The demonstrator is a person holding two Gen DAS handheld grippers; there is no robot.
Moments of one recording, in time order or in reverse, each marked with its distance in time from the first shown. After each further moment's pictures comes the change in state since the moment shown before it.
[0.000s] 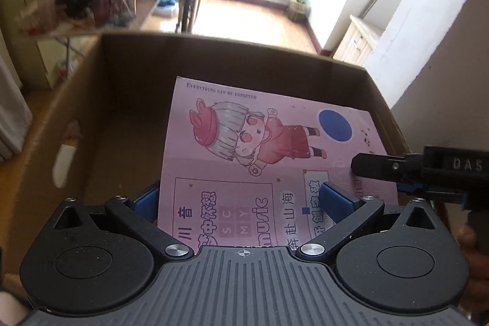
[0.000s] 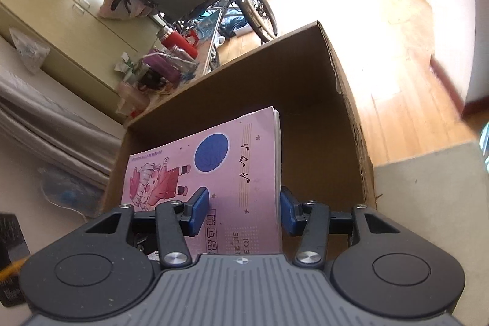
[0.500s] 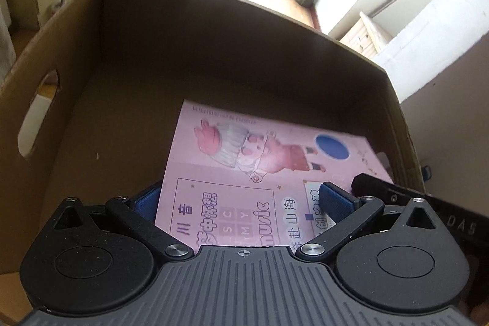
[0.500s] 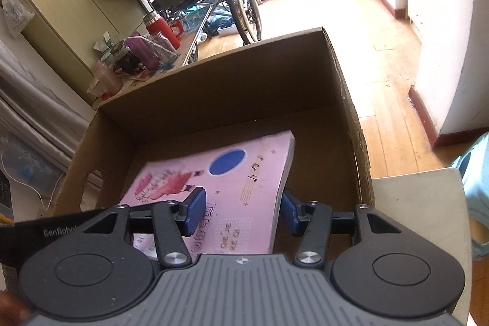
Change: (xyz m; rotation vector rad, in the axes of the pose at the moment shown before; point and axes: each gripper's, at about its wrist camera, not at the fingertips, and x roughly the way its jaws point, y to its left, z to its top) left arm 0.023 0.036 0.006 -0.186 0.115 -0.096; right arm 0.009 0.023 -0.014 -0.120 -0.021 -0.143
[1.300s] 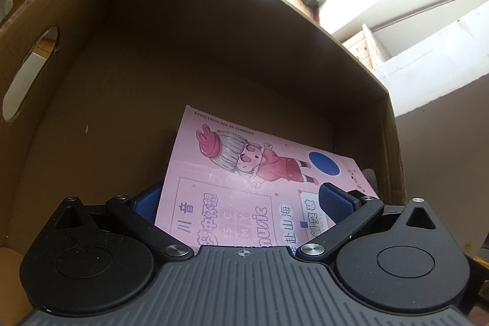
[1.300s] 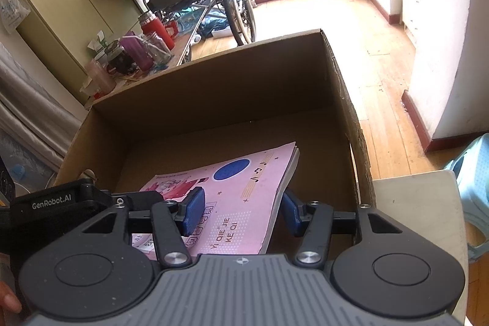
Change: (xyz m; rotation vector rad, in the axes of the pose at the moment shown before) left arm 0.012 0.022 0.011 -0.160 0.049 -0.099; right arm 0.004 0.005 0.001 -0.015 -0.012 -0.034
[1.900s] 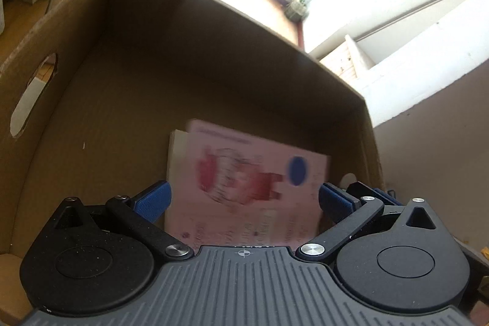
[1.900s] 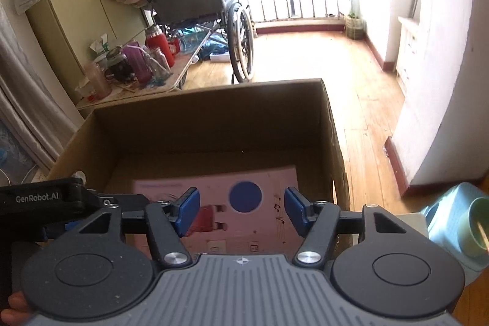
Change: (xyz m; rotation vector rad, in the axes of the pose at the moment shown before) left arm -0.024 -0.012 -0.009 0.060 -0.083 -0.039; right arm -0.027 0.019 0.001 -0.149 -0.128 -0.081
